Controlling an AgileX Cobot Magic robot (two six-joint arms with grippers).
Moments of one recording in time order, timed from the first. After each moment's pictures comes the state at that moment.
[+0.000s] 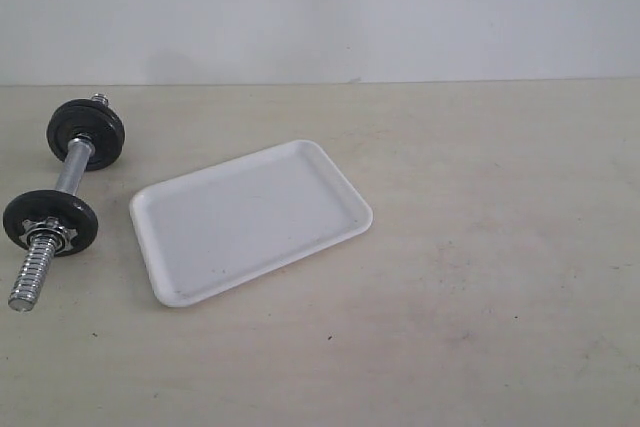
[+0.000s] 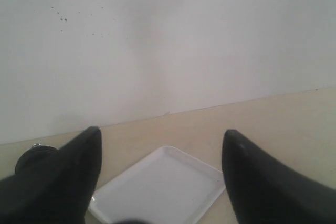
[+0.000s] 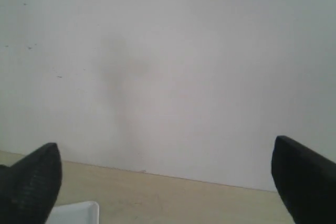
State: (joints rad) left arm -0.03 0.04 -0.50 -0.60 0.66 0.49; right arm 0.63 0.17 -0.92 -0.53 0.81 0.33
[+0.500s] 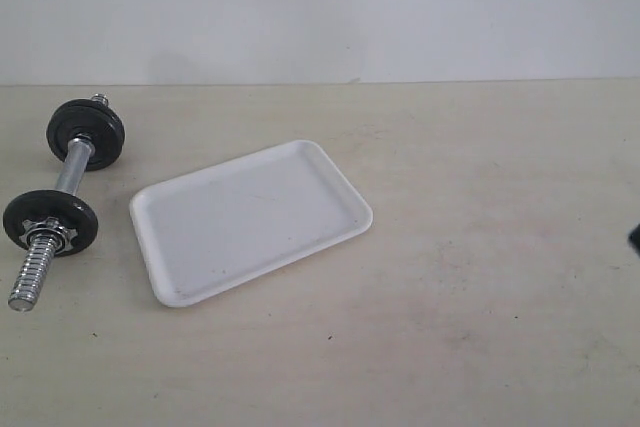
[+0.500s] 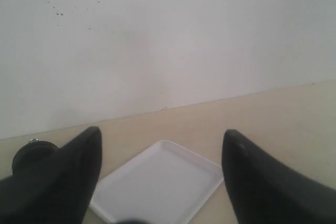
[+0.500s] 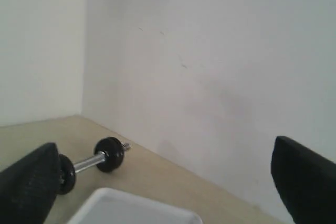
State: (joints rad) left arm -0.03 0.04 -0.50 -0.60 0.68 0.49; right arm 0.64 0.17 -0.21 -0.80 -0.13 0.60
